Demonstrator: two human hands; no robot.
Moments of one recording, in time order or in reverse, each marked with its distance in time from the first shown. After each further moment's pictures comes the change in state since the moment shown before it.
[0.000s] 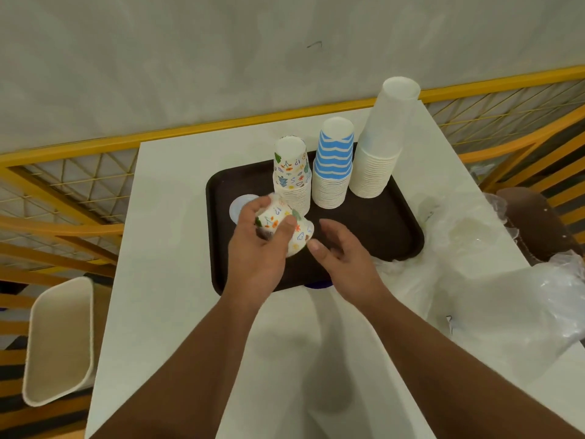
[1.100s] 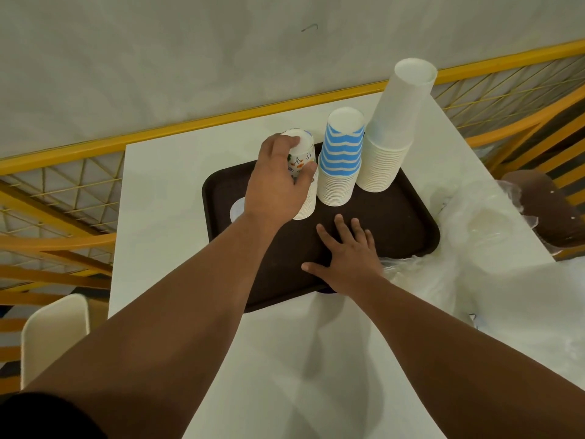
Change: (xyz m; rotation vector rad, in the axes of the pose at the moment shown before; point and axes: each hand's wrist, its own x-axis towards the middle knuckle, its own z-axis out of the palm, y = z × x) left_hand 0.112 0.013 0.030 0.575 -0.137 0.504; right_hand 0.059 0.044 0.022 -1.063 -0.140 0.083
